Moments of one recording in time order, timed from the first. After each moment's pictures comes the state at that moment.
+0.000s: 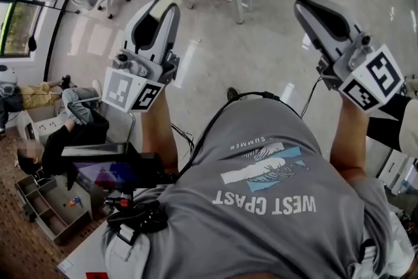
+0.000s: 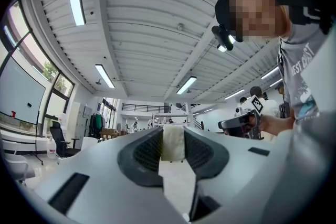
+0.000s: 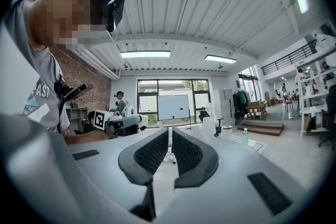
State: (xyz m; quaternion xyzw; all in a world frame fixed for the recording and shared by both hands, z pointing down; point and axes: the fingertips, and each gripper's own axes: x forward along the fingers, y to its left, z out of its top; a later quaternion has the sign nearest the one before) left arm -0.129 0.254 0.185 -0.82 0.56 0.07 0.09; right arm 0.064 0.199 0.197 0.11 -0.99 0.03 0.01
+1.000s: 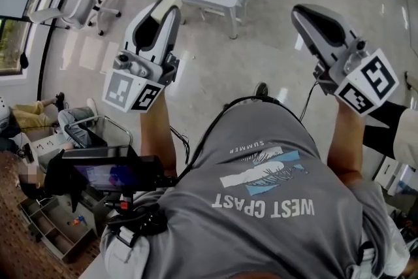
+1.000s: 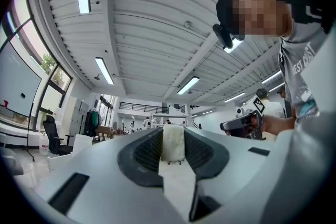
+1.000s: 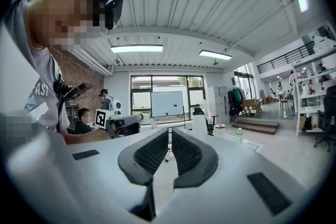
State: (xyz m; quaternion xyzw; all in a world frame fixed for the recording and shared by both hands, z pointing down) left arm -0.188 0.126 0.196 -0.83 0.54 0.09 0.07; right arm 0.008 0.084 0.207 0.13 -0.99 0.04 0.04
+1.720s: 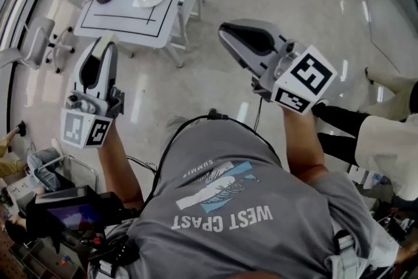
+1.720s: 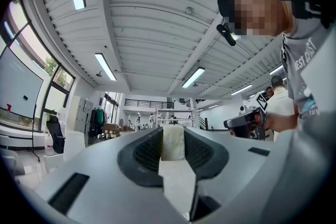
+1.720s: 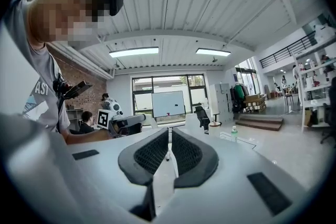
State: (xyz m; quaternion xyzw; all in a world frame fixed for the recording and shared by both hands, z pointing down) left arm -0.151 0.015 0.222 -0.81 0.58 0.05 0.06; right arm 0.044 -0.033 0.237 0.10 -0.99 0.05 0.03
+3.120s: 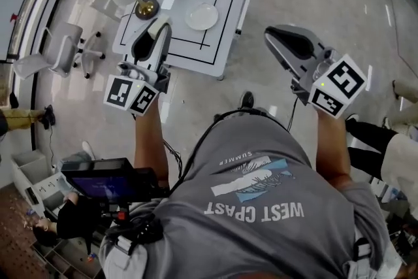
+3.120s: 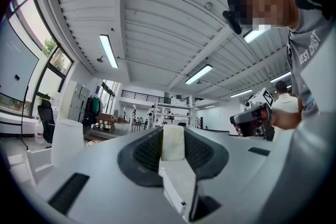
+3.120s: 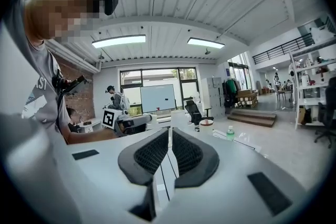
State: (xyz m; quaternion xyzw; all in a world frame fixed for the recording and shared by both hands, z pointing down) left arm -0.274 -0.174 0.244 -0.84 0.54 0.07 0.01; right arm -0.072 -0.178 0.236 0.15 -0.98 0.07 0.08
